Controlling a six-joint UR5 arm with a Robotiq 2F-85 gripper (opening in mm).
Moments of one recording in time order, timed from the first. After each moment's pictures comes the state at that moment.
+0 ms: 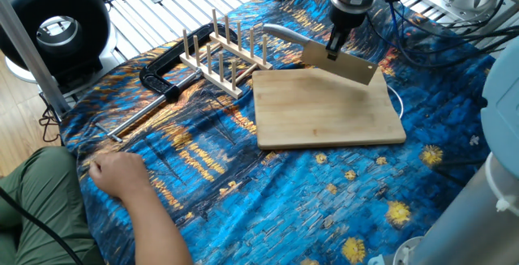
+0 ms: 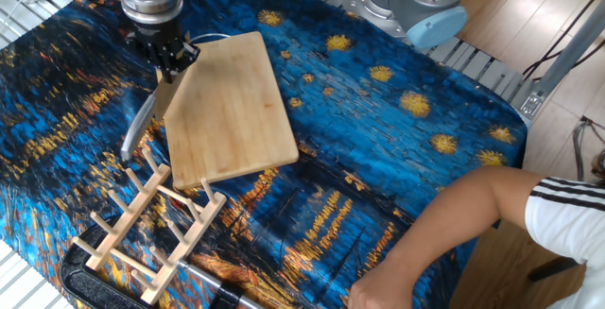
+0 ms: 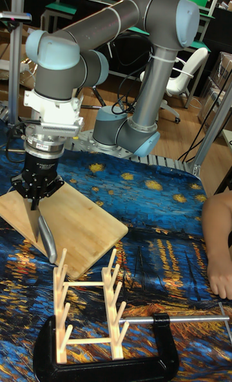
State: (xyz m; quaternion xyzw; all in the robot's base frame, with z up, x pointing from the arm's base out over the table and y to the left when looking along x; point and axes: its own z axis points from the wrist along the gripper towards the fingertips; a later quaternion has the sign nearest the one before) arm 0.519 -0.176 0.078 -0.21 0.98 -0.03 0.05
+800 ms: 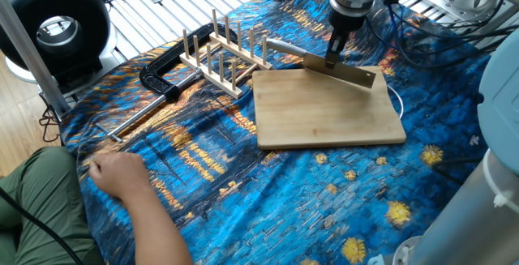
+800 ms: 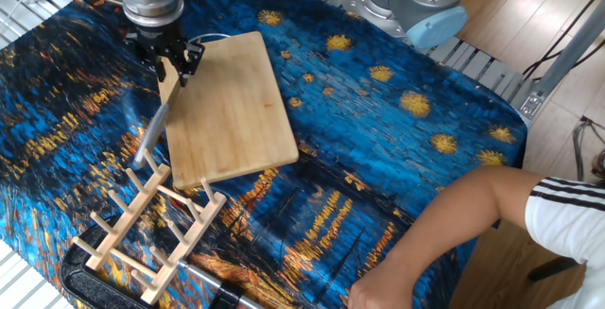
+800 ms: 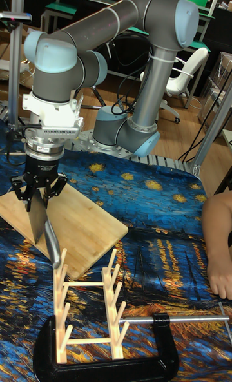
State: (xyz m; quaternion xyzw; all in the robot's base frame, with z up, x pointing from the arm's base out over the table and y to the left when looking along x) arm 0.512 -0.172 0.073 -0.24 0.97 -0.01 0.03
